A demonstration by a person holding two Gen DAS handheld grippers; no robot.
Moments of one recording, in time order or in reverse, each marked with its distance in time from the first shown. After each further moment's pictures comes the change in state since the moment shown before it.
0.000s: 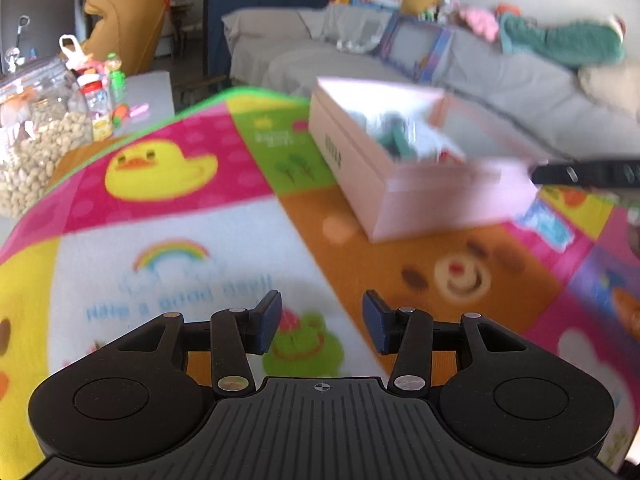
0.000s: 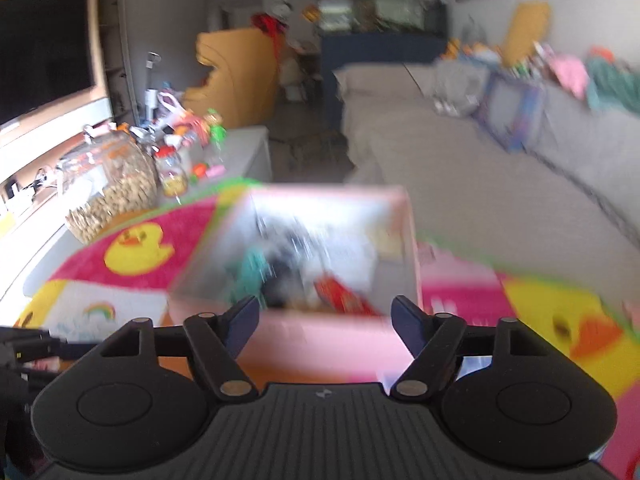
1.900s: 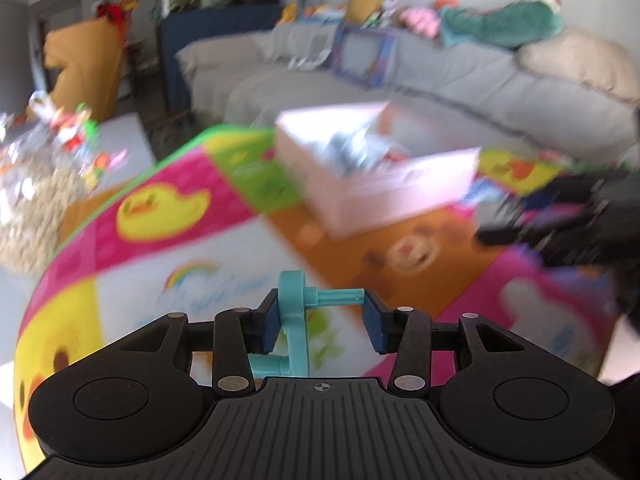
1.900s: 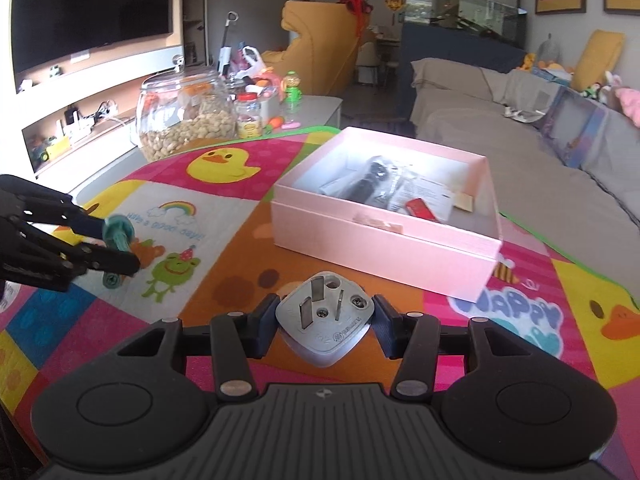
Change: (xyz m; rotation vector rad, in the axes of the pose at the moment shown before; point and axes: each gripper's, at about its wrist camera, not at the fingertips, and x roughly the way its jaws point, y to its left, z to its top) left arm -0.085 -0.006 0.001 0.176 -0.097 -0.089; right arm -0.036 0.040 -0.043 -0.257 -0.018 0.140
